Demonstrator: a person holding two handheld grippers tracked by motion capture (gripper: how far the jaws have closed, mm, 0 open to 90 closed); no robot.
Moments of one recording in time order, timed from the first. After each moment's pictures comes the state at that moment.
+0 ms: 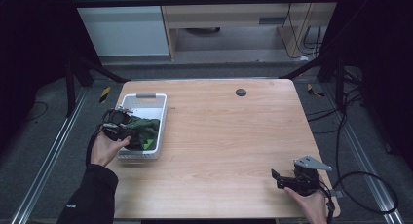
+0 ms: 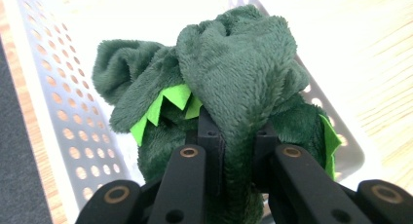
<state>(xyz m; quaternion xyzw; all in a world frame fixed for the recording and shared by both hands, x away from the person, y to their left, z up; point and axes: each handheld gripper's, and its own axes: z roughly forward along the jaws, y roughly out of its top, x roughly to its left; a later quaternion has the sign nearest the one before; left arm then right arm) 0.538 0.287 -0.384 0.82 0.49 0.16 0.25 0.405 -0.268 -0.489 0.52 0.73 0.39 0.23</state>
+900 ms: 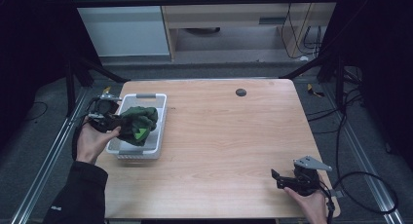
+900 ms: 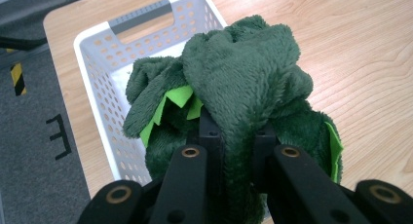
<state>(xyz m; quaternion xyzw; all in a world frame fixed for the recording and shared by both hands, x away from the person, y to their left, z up) 0.523 0.293 -0.324 0.81 0.47 0.19 0.29 0.405 -0.267 -0.488 0.52 0.73 0.39 0.23</state>
